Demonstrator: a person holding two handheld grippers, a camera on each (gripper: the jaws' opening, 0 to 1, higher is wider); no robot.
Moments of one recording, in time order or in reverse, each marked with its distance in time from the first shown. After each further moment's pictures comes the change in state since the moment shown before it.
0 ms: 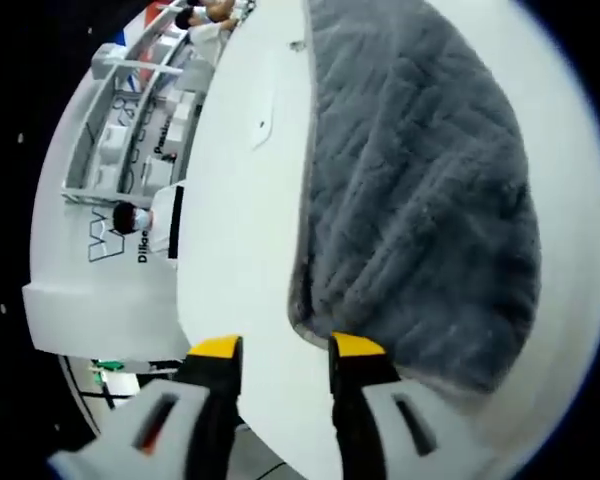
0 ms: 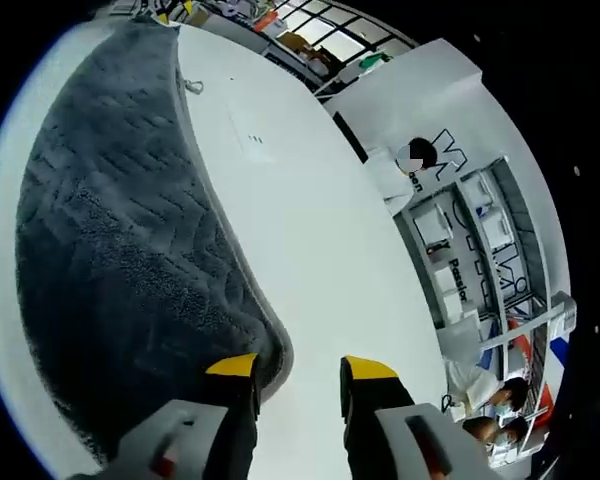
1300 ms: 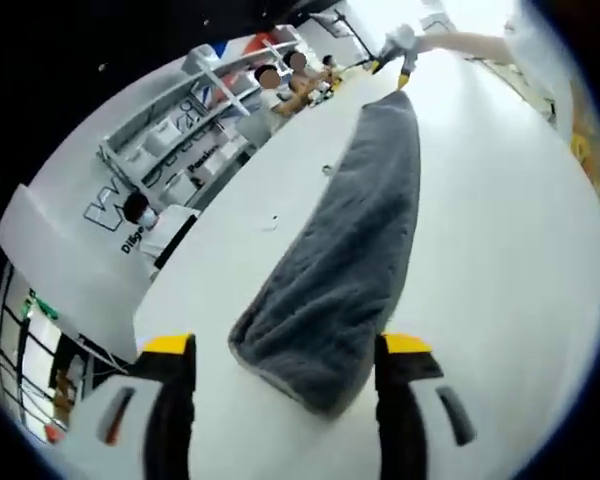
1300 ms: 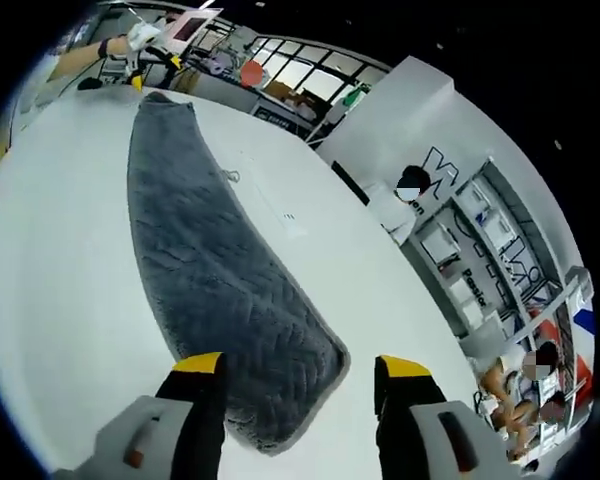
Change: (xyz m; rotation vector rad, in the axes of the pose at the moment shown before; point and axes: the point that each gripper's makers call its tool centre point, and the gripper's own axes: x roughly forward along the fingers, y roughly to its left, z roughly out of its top) left arm -0.097 -0.041 0.032 -0.452 -0.364 -0.055; right arm -0.098 0.049 0.024 0.132 -0.191 0.056
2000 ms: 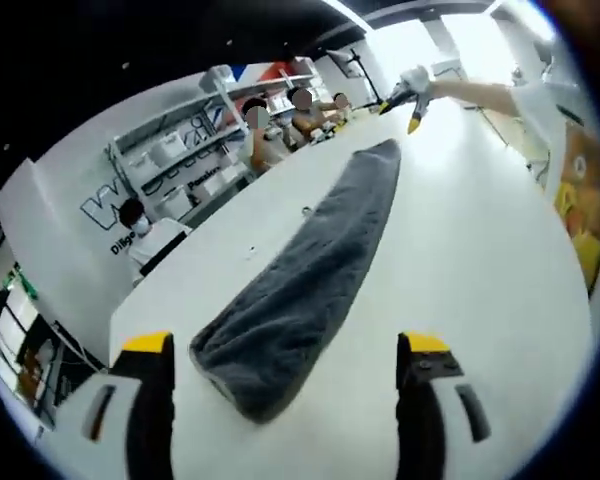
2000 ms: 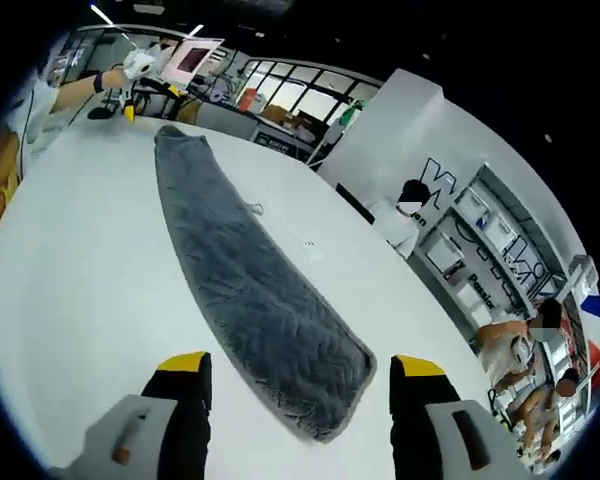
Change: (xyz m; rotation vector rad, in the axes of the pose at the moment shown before) left arm -0.036 -0.039 0.019 -0.156 -0.149 -0.050; right arm -0.042 0.037 0.015 0.063 -0.107 0.029
